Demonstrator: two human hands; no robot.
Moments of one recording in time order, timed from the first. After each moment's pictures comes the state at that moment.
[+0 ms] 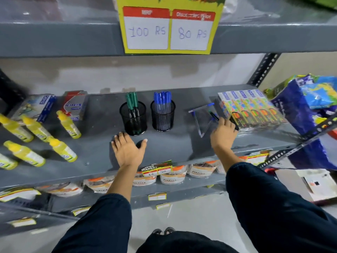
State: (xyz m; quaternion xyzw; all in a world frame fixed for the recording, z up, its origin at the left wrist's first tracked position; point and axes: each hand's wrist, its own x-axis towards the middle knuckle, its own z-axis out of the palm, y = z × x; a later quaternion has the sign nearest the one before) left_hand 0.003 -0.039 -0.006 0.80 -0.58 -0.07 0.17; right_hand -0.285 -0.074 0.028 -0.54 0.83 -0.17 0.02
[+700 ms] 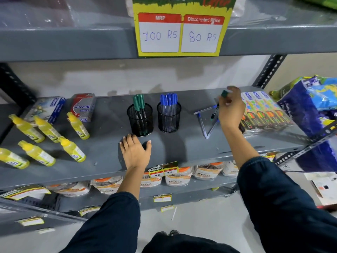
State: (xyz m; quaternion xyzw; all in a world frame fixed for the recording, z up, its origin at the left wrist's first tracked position) left_hand 0.004 -0.037 -0.008 0.79 -0.59 -0.06 0.18; right_hand -0.263 -0.098 0.112 -0.49 0.67 -0.55 0.11
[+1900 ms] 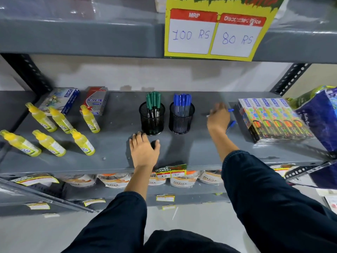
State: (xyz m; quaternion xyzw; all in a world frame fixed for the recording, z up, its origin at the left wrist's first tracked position) left_hand 0.006 -0.036 -0.008 0.79 -0.58 -0.07 0.18; right_hand -0.210 -0.137 0.070 -0.52 0.77 -0.35 0.13
